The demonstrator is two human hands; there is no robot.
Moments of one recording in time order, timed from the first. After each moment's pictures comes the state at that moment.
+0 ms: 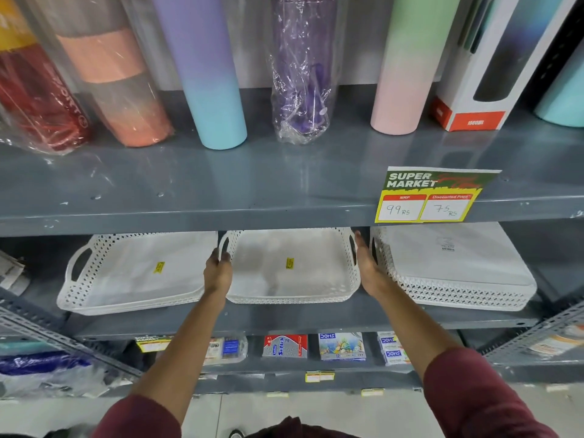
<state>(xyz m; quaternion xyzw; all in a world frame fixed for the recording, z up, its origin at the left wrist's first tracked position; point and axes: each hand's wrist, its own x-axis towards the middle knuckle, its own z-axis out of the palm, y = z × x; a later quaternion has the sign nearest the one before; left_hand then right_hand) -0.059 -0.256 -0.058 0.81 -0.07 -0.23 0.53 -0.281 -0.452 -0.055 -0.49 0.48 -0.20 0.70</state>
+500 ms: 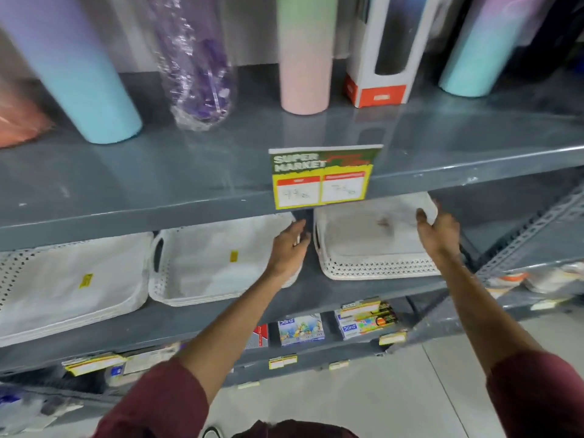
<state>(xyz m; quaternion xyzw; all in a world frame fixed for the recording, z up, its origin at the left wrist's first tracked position) -0.243 -0.403 -0.047 0.71 -0.42 -0.32 0.47 -0.503 -0.569 -0.037 -0.64 0.67 -0.30 0.24</state>
